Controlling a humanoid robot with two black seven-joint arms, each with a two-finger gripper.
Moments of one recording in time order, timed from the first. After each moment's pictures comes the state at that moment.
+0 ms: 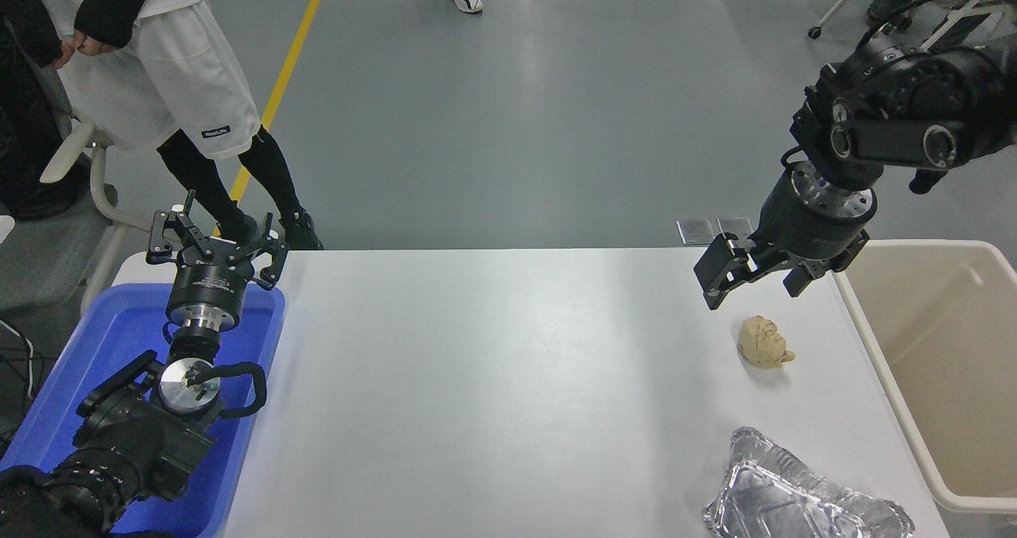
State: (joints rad) left arm -0.66 0.16 -0.93 -0.29 -0.24 -0.66 -0.40; right arm 2.03 -0.19 -1.33 1.17 -0.36 0.79 0.24
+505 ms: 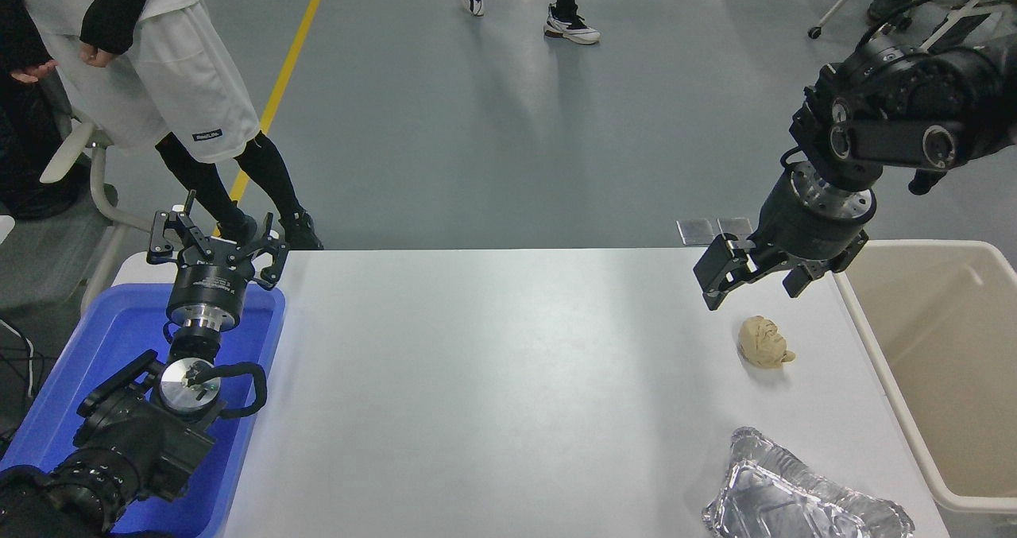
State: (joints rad) left arm -0.66 0.16 -0.93 -0.29 -0.24 -0.66 -0.40; right arm 2.02 -0.19 -1.33 1.17 -0.36 0.79 0.24
